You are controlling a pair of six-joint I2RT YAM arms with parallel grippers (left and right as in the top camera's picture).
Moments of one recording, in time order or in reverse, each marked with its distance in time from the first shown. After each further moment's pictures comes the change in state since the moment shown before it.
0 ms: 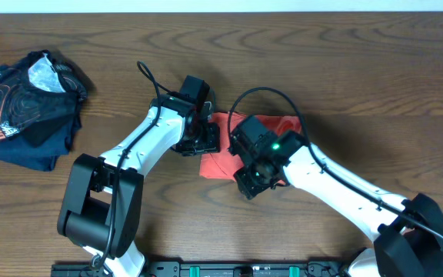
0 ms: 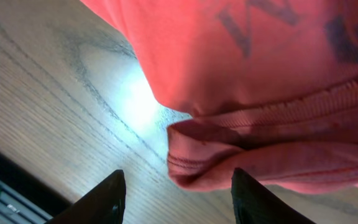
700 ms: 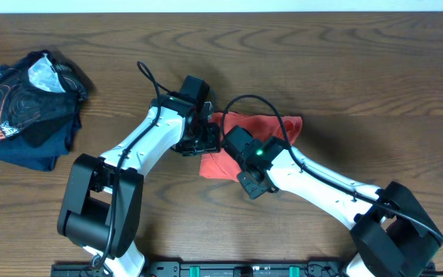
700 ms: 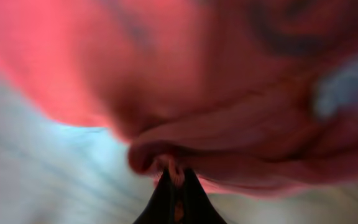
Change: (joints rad) left arm 0.000 0.000 0.000 0.000 0.000 0.000; right arm 0.052 0.090 -0.009 -0.019 0.325 0.086
